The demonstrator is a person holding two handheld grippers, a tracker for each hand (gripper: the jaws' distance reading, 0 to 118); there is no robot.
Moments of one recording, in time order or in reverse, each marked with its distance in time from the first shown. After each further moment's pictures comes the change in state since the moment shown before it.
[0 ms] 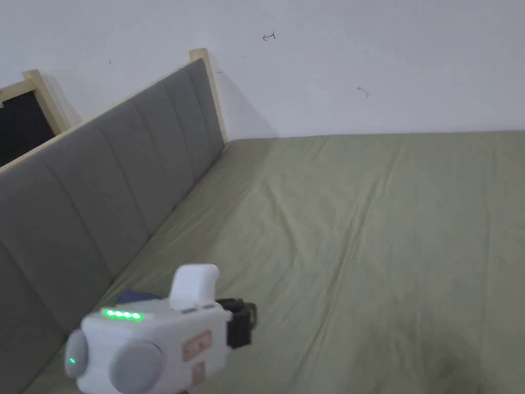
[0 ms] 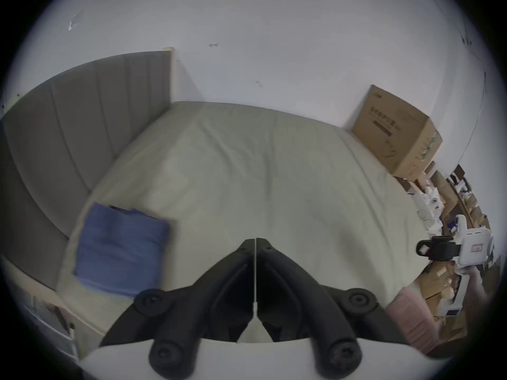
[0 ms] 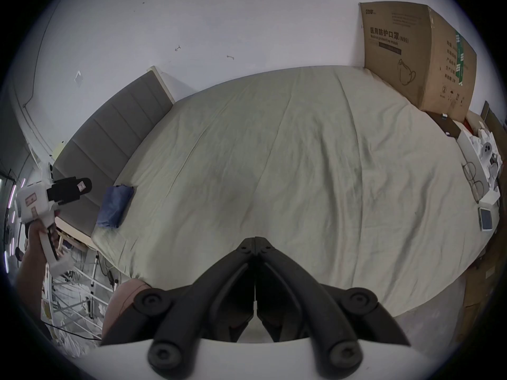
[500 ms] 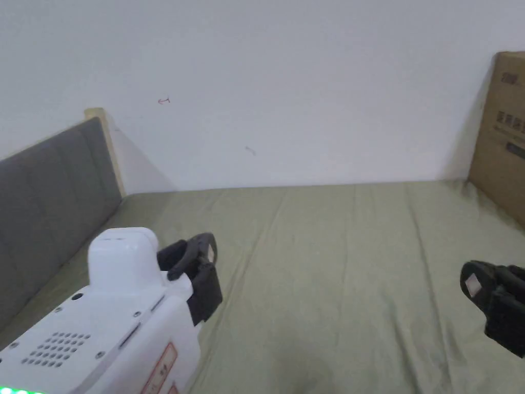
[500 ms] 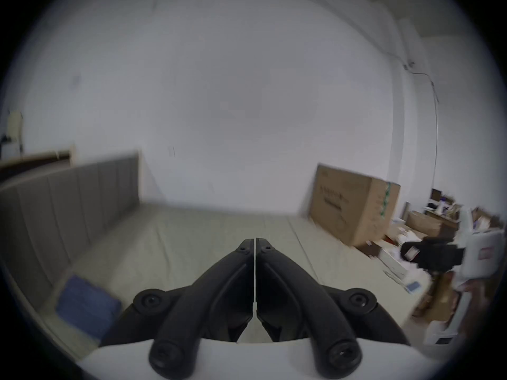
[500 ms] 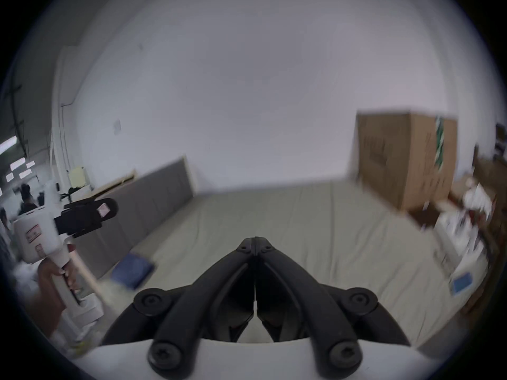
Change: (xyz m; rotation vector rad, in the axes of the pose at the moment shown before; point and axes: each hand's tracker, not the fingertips) left arm 0.191 0.024 0.148 0.707 -0.048 -0.159; right arm -0.010 0.032 0.166 0.753 -0.016 0.161
